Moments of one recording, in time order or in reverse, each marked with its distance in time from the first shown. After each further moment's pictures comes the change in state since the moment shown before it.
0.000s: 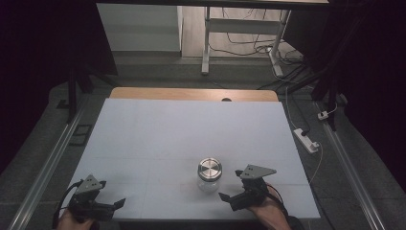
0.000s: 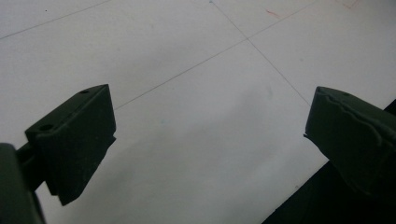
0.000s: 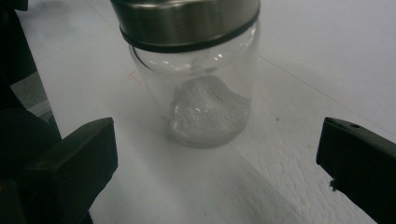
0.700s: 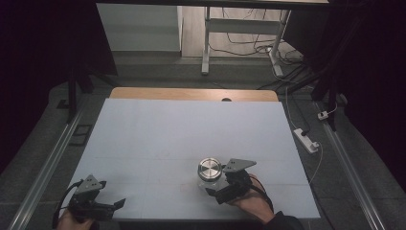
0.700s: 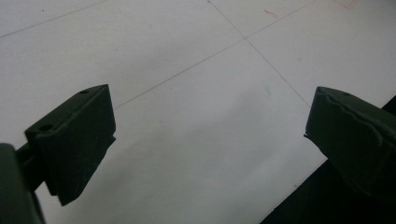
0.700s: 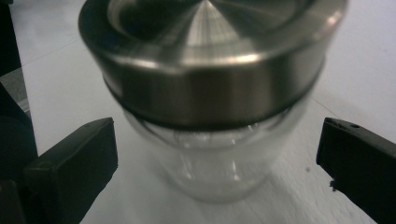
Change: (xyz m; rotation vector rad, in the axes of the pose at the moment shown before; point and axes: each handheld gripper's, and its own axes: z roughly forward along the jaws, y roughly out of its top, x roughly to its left) left arm 0.000 0.000 0.000 0.001 -0.007 0.002; right arm 0.003 0.021 0.042 0.040 0.037 -0.055
